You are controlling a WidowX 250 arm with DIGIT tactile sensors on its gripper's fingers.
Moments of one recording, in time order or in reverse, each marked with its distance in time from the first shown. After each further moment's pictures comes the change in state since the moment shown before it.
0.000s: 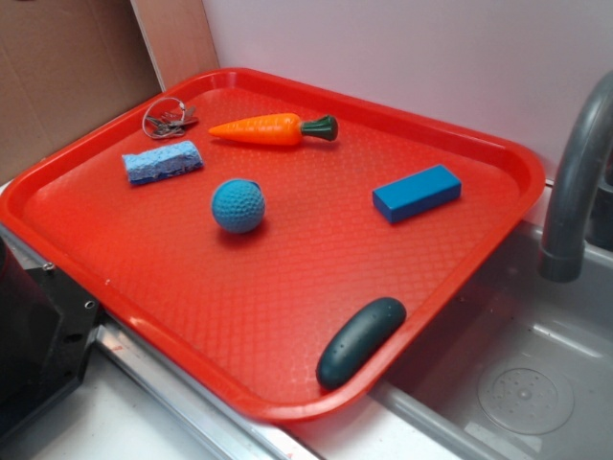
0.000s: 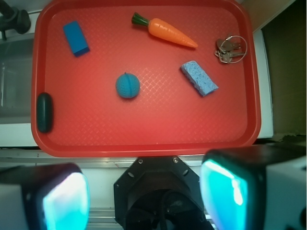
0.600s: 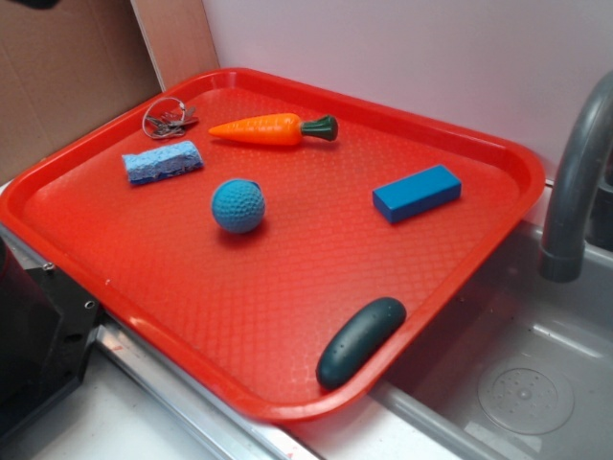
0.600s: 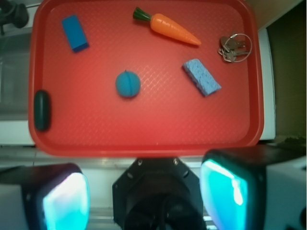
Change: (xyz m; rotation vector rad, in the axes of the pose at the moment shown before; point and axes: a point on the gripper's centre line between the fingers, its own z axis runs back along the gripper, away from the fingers) arm 0.023 0.007 -0.015 0.018 0.062 0.015
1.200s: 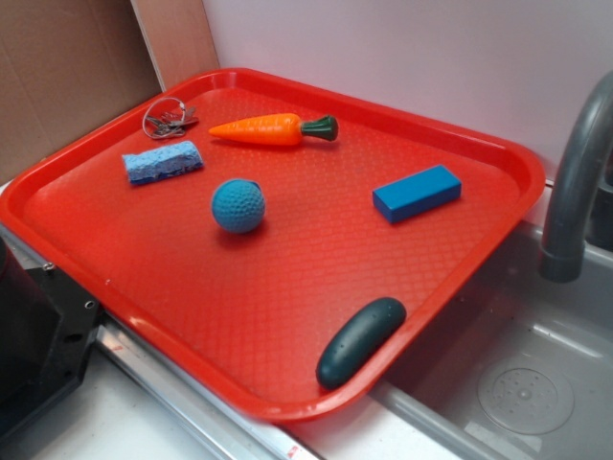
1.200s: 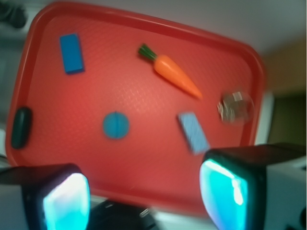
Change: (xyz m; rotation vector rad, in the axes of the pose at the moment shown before) arm 0.082 0.022 -0.028 0.031 0.055 -0.368
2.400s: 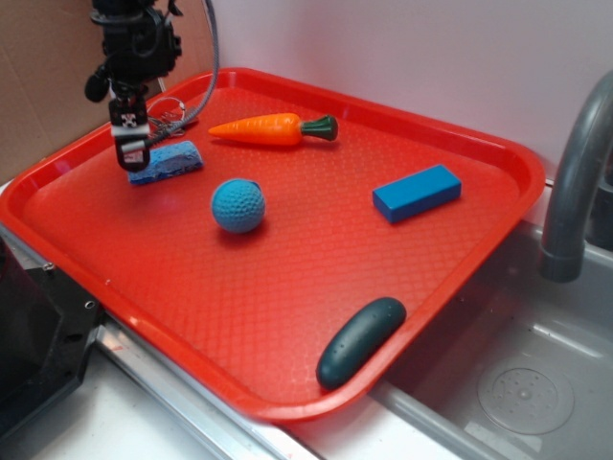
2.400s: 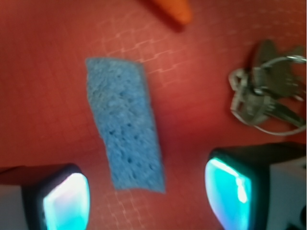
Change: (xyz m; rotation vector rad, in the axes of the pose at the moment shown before) arm -0.038 0.072 -0.159 0.000 0.154 -0.179
